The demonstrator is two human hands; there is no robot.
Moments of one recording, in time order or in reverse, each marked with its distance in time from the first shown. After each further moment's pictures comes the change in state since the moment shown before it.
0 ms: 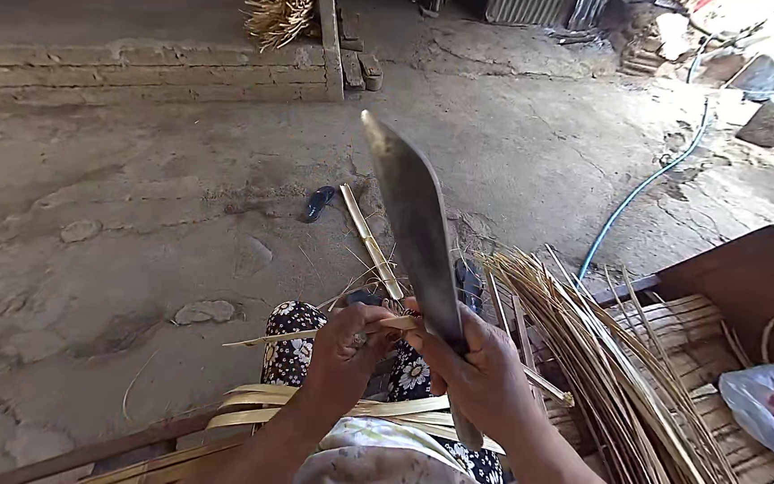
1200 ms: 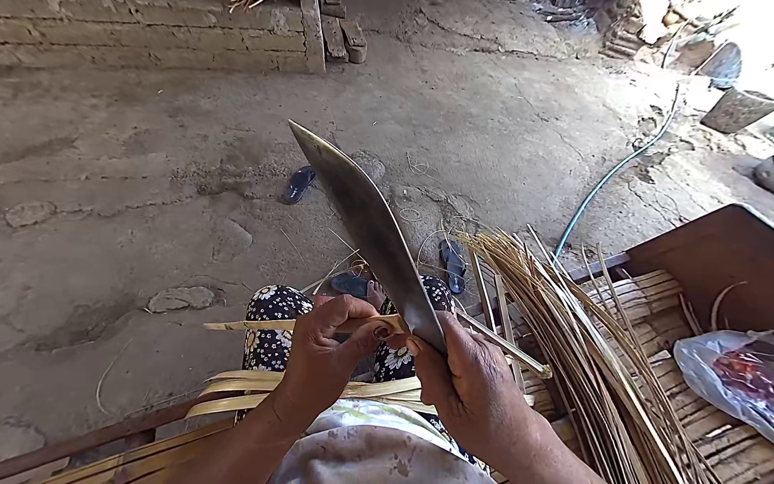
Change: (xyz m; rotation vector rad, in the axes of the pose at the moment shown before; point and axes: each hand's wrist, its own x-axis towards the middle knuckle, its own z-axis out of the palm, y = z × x) left_hand -0.006 0.007 0.001 -0.170 0.018 -0.093; right_hand -0.023 -0.008 0.001 -0.427 -0.053 -0.174
